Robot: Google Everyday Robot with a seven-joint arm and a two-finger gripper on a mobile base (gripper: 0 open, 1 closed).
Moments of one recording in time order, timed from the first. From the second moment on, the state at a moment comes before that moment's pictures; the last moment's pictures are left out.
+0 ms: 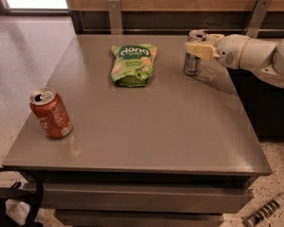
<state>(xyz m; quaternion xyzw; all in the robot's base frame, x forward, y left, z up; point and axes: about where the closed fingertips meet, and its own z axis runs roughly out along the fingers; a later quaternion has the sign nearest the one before) 0.712 -0.185 0.907 -0.32 0.68 0.26 0.61</state>
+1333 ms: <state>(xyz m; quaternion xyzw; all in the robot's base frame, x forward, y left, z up) 0.648 -0.159 0.972 -0.35 0.67 0.24 0.62</state>
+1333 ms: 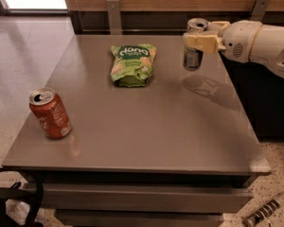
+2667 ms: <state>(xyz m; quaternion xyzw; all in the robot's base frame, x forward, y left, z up) 0.480 -0.014 0.971 -0.53 0.53 0.42 0.52</state>
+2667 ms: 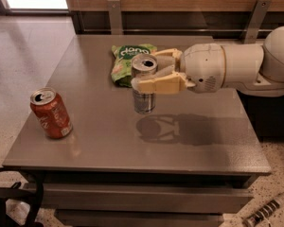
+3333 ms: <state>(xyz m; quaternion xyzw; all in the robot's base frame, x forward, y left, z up) 0.485 0.006 0.962 -0.52 0.55 0.41 0.52</state>
